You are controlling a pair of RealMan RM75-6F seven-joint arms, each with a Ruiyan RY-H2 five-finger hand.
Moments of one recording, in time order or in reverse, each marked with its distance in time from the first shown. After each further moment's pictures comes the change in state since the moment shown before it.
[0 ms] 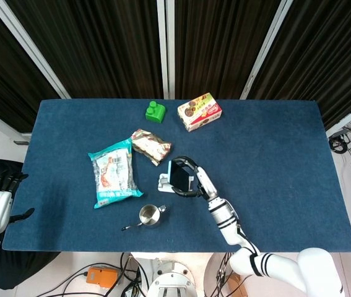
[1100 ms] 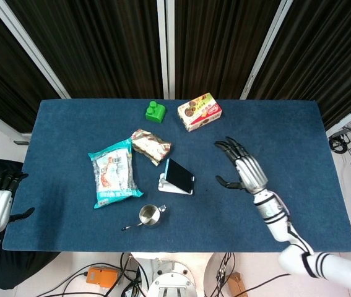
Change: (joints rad) left arm -0.007 -0.006 -0.005 0.019 -0.012 -0.018 -0.027; right arm -0.103 0.514 -0.055 -0.347 -0.031 0.062 -0.622
